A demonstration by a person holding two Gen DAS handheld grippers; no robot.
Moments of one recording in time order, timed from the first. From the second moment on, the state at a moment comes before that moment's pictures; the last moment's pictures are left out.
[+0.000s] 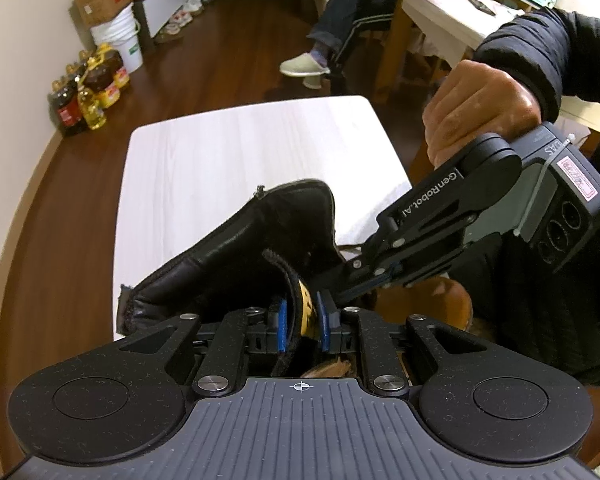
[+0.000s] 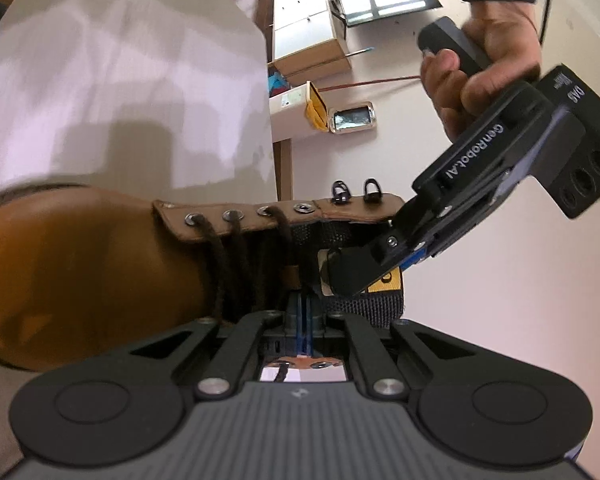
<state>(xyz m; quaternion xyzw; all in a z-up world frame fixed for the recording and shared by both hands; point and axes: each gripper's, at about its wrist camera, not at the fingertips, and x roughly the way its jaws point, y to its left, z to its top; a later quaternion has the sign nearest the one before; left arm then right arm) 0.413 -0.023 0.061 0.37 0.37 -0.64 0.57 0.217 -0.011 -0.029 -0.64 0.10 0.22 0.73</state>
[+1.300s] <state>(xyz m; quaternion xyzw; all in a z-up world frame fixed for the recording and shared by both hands) 0.411 -0.020 0.058 0.36 0.35 -0.63 0.59 0.226 0.000 -0.002 -0.60 0.20 0.22 0.75</state>
